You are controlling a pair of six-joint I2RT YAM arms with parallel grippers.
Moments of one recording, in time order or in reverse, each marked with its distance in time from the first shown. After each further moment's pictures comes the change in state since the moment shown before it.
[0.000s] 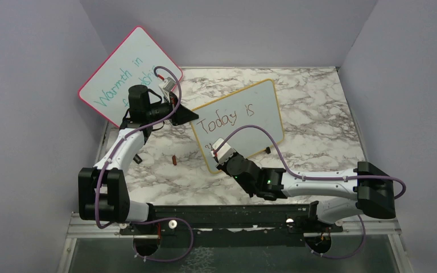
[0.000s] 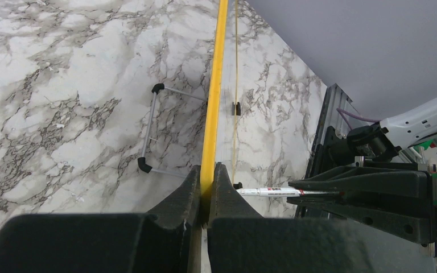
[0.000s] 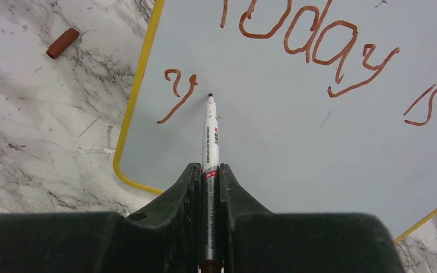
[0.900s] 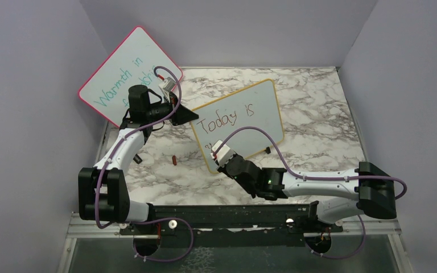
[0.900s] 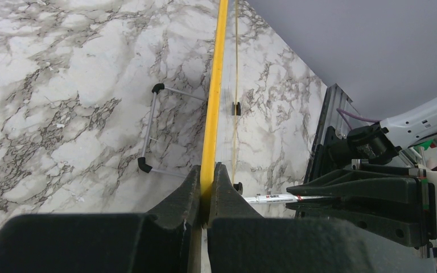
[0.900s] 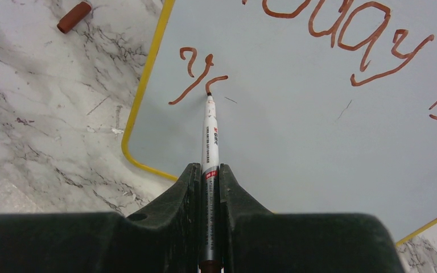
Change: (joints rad) left arm 0.000 0.000 0.000 0.000 -0.001 0.000; right arm -0.001 -0.007 0.002 -0.071 -0.054 0.016
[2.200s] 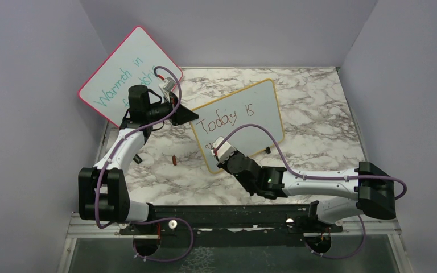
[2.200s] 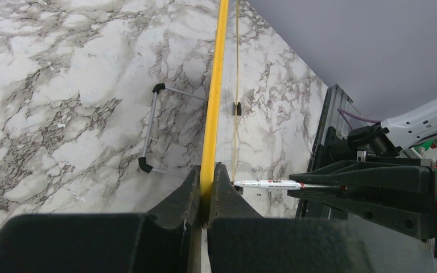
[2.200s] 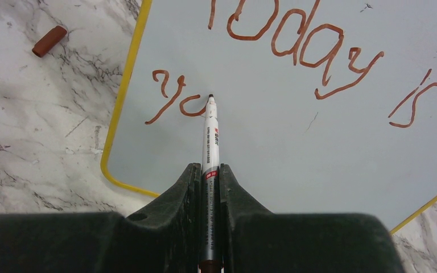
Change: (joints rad) left arm 0.000 0.000 0.000 0.000 -0.002 0.000; right arm -0.014 0.002 0.006 0.061 0.055 -0.046
